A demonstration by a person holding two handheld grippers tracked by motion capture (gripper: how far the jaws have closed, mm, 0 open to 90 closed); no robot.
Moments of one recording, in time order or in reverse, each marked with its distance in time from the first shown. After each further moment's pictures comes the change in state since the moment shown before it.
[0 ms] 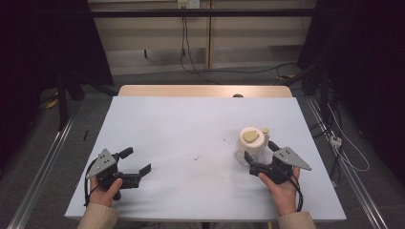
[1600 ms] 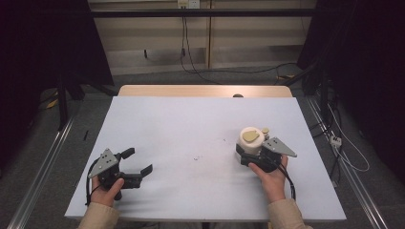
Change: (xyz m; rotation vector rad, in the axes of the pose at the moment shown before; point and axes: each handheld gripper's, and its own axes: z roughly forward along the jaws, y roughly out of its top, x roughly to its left) left arm 0.000 -0.001 0.003 0.018 -0.014 0.006; right arm 0.000 -0.001 0.042 0.053 0.013 0.009
